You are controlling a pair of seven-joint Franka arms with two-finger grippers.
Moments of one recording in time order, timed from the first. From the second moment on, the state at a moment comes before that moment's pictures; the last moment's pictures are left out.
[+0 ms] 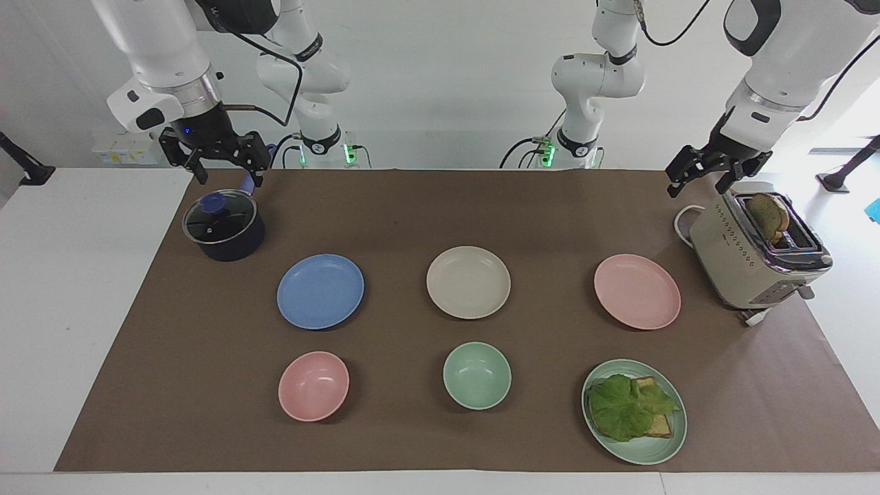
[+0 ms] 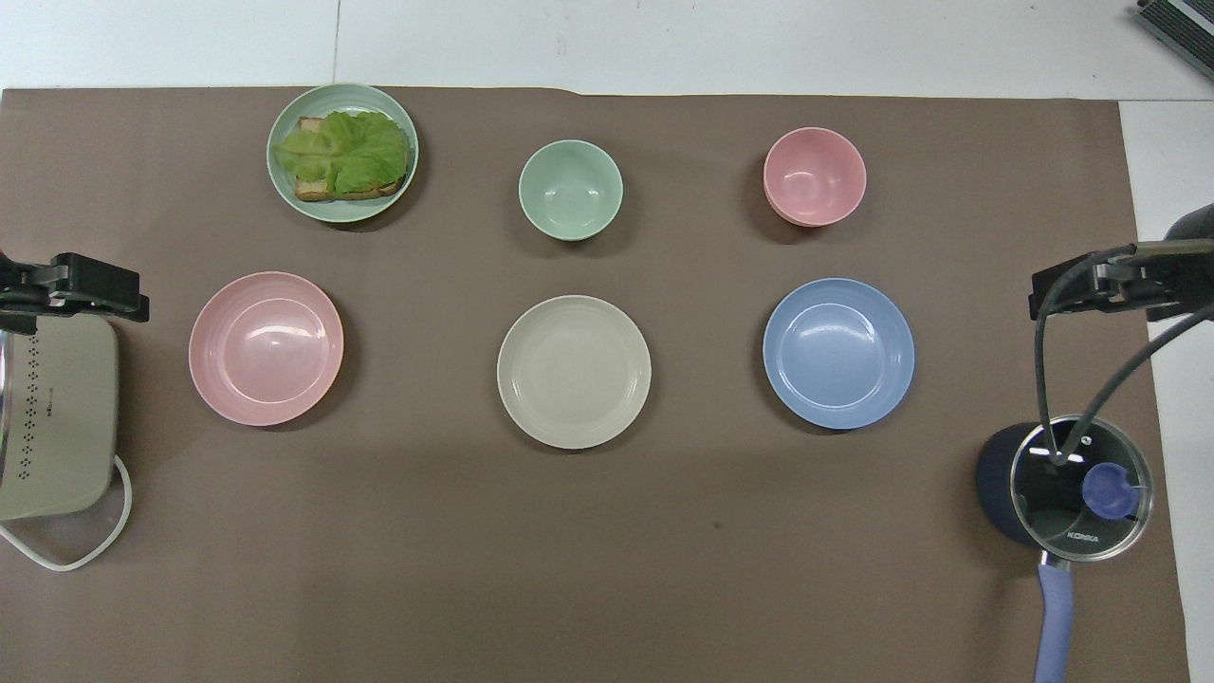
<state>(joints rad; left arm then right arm) -0.17 -0.01 0.12 -1.58 -0.03 1.56 -0.09 -0.09 0.05 0.13 -1.46 -0.05 1.48 0.08</state>
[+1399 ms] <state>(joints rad) -0.05 0.14 0.14 -2.10 -0.03 2.16 -0.09 -0.09 0.05 0.13 -1.46 -0.05 1.48 0.08</state>
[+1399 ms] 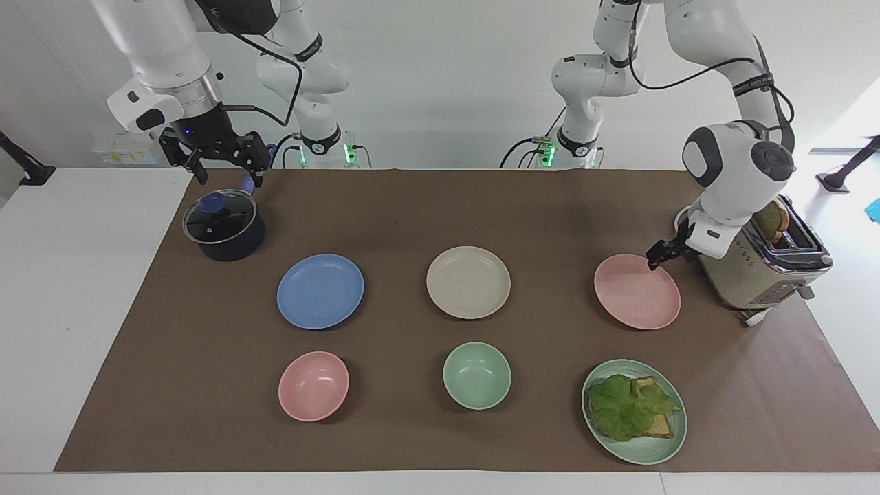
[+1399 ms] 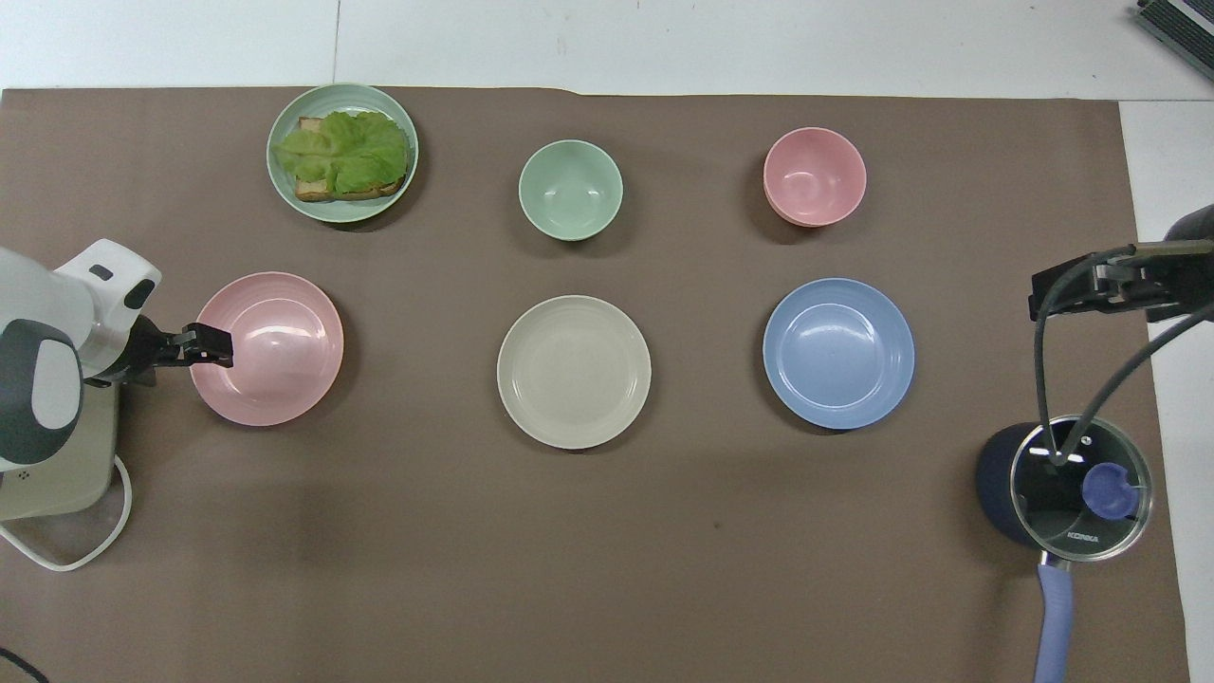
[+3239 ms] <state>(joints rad) -0.10 0.11 -0.13 -1.88 -0.29 1.88 -0.58 -0.09 0.00 0.12 -1.55 -0.05 1.58 0.08</state>
